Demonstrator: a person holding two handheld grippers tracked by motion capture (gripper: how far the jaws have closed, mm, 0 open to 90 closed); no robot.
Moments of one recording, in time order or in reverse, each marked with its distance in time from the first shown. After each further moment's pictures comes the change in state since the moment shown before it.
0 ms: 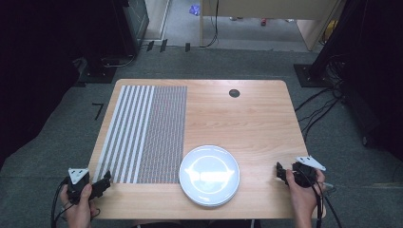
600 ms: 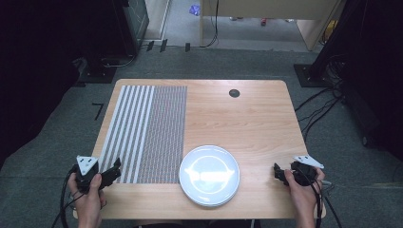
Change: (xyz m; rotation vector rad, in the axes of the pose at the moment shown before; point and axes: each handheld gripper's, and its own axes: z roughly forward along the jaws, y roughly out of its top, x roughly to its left) left arm -0.051 0.046 -0.019 -0.106 -0.043 0.040; right arm 0.001 0.002 0.003 0.025 0.028 -0.027
